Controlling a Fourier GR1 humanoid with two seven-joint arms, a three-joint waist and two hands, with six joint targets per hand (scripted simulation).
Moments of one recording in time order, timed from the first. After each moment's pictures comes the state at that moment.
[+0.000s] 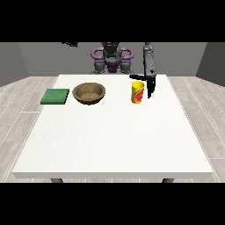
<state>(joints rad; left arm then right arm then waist) -0.46 0.20 0.30 -0.82 0.10 -0.10 -0.68 -0.35 -0.18 0.03 -2.03 -0.17 -0.05 0.29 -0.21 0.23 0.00</state>
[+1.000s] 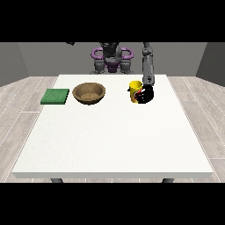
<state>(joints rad) -0.53 0.28 0.33 -0.56 -0.03 0.15 -0.97 -0.29 -0.29 -0.17 -2.20 -0.38 0.07 0.35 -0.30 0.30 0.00</state>
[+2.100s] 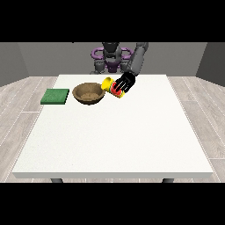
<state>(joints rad) -0.83 0.20 -0.02 -0.50 -0.56 0.69 -0.36 -0.30 -0.30 -0.22 -1.94 -0.40 0.14 0.29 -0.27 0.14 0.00</state>
